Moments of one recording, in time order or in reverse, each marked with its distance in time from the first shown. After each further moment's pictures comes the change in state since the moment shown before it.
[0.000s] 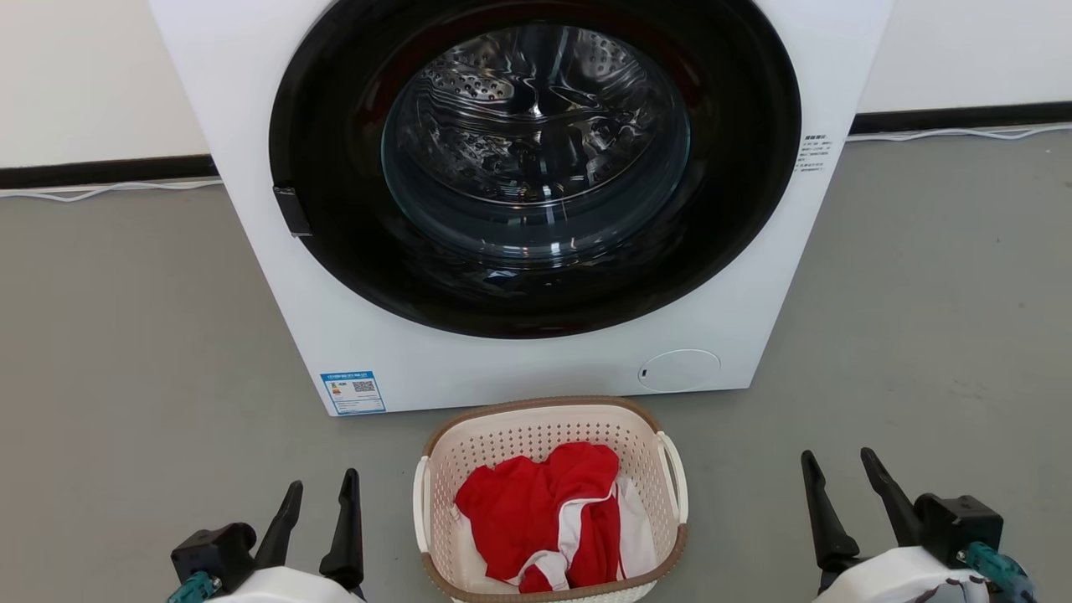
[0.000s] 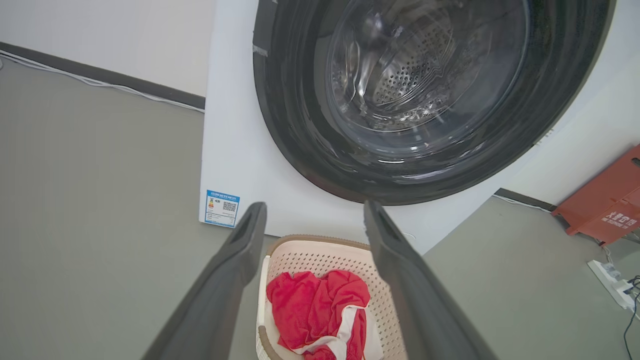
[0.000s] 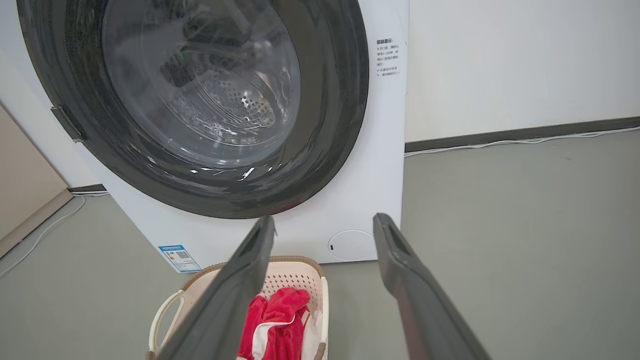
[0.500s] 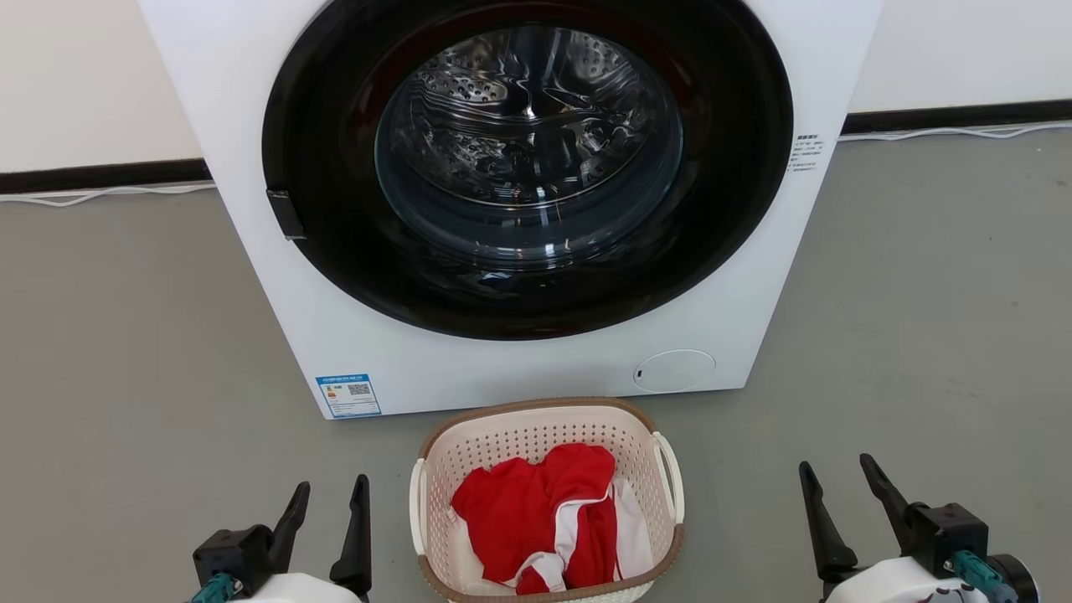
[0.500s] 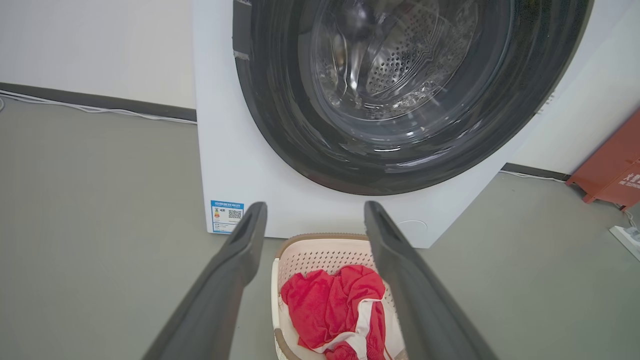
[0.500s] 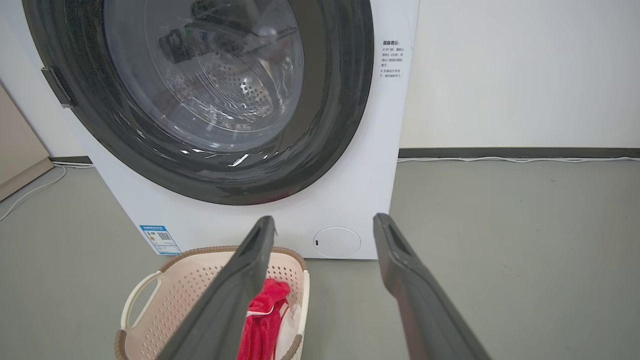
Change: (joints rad) left arm 0.000 0.001 -0.011 0.018 0.126 -0.001 -0.033; right arm -0.001 0.001 -0.016 0.037 -0.134 0.001 -0.036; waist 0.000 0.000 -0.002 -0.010
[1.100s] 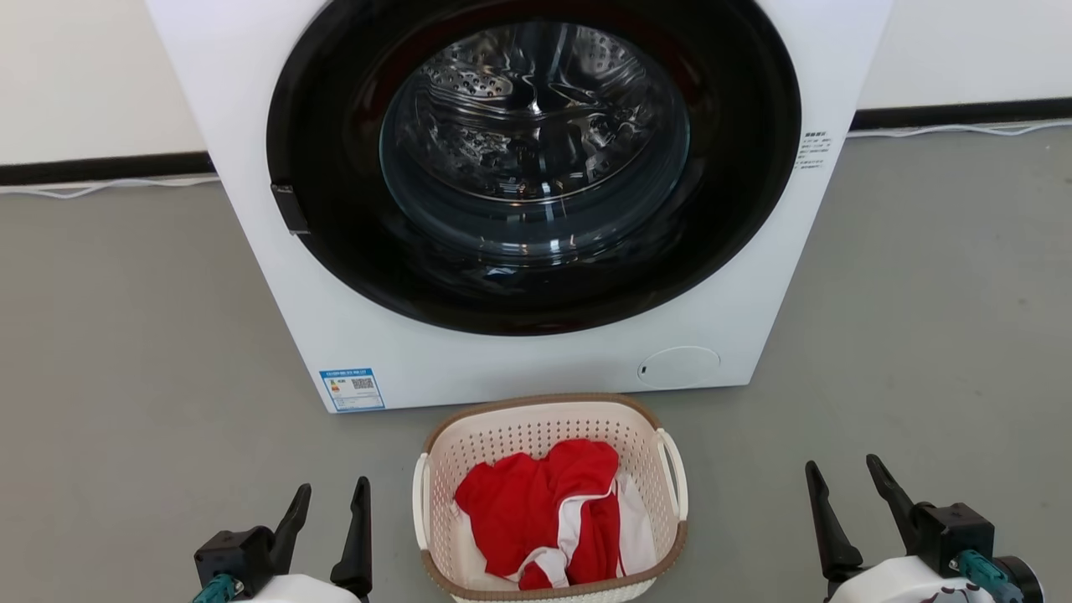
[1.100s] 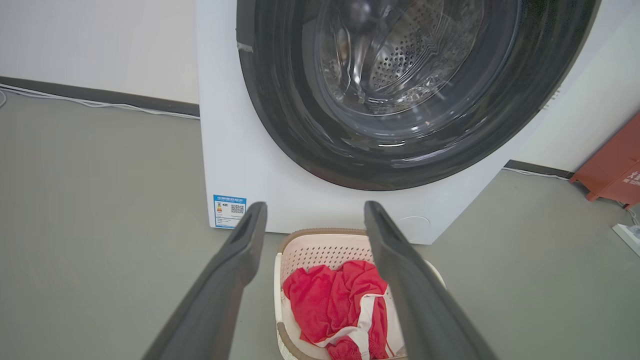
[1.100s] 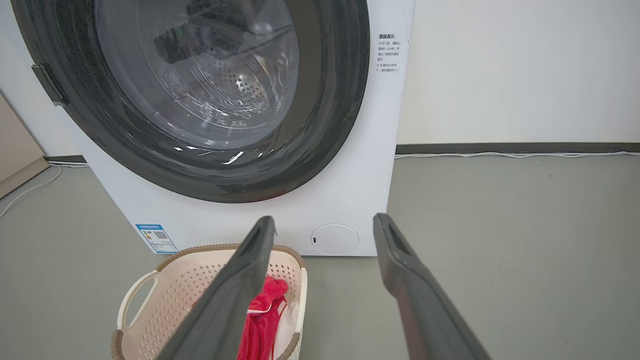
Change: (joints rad) left arm 0.000 0.000 -0.001 0.007 0.001 -0.003 0.000; right arm -0.002 0.001 -0.017 0.008 0.000 0.000 0.000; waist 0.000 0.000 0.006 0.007
